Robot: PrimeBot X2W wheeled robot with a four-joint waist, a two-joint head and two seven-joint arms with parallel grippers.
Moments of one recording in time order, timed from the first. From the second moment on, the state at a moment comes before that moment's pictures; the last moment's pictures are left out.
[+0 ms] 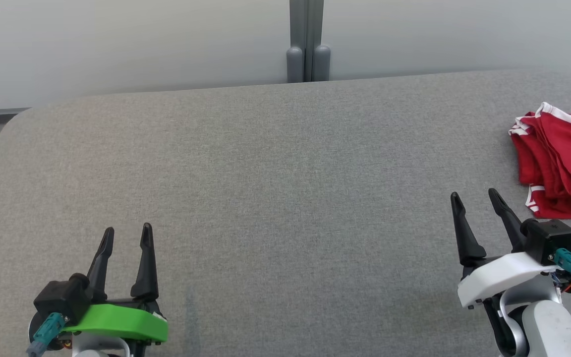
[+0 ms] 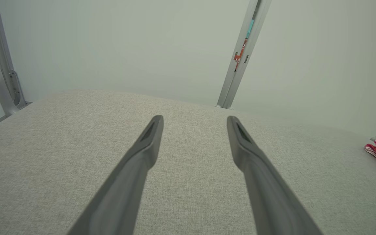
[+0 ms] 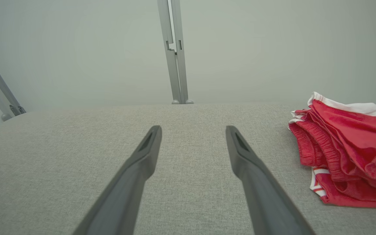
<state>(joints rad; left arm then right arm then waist) -0.06 0.10 -0.07 0.22 -0.39 -0.13 -0.26 -0.09 -0.12 0.01 0.14 0.19 0.13 -0.11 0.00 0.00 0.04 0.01</state>
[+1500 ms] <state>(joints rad) -0.04 0.08 -0.03 0.28 -0.75 -0.13 -0.15 -0.06 -0.08 0.00 0.24 0.60 0.13 -0.05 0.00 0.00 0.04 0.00</state>
